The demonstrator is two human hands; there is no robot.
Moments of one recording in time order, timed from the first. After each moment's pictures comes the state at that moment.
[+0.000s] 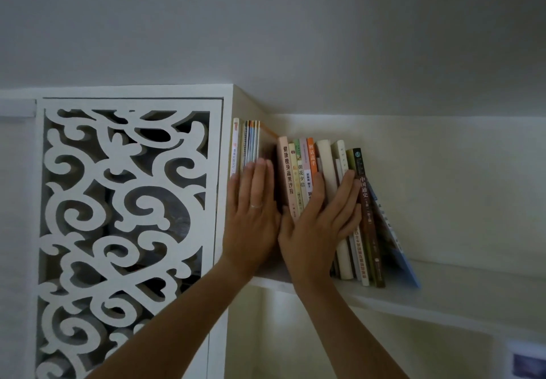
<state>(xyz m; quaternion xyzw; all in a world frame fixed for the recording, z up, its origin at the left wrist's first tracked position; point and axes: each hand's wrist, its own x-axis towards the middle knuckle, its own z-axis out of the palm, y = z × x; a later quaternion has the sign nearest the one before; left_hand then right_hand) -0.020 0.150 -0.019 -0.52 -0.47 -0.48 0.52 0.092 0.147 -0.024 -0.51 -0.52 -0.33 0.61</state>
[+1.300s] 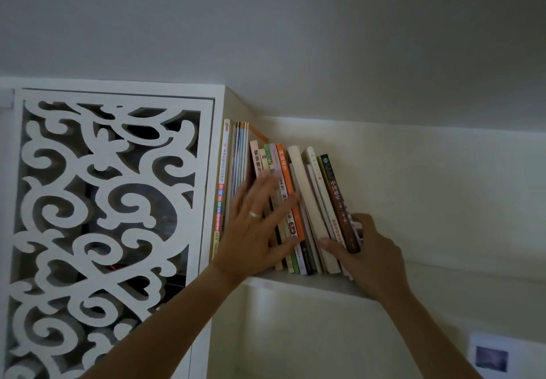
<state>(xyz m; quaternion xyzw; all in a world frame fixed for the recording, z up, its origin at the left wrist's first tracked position) -0.011 0.138 -0.024 -0.68 -0.32 -0.48 0.45 0.235 0.116 -0.023 -0.52 -0.70 -0.02 0.48</state>
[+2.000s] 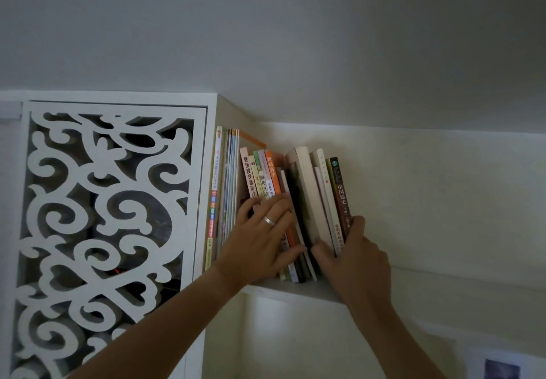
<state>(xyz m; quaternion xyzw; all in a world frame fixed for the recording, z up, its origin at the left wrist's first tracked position) 0.005 0.135 -0.020 -0.68 -0.36 -0.39 0.50 0.214 0.124 -0.031 -0.55 -0.66 -0.13 0.49</state>
